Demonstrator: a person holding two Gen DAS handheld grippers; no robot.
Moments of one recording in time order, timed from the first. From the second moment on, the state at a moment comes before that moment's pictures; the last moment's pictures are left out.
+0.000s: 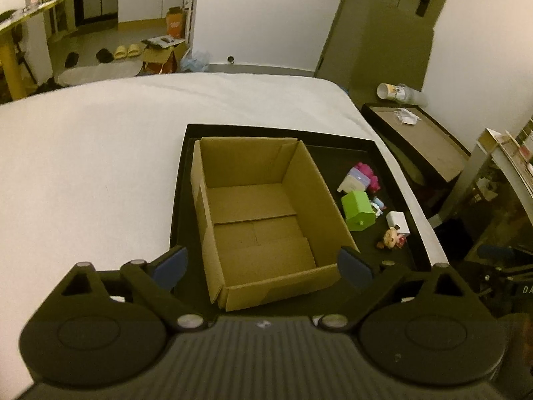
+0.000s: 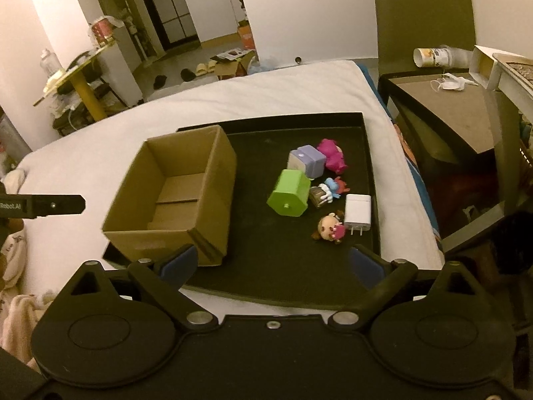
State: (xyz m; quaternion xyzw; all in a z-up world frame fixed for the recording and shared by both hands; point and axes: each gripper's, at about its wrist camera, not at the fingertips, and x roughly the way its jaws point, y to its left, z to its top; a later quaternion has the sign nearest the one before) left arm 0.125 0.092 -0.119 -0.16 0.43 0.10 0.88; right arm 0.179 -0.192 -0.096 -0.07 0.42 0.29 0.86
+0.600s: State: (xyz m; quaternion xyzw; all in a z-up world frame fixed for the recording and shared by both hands) left arm 0.158 0.122 -0.171 -0.21 0.47 0.13 0.85; right arm 0.238 -0.177 -0.142 -0.06 0.47 0.27 0.84
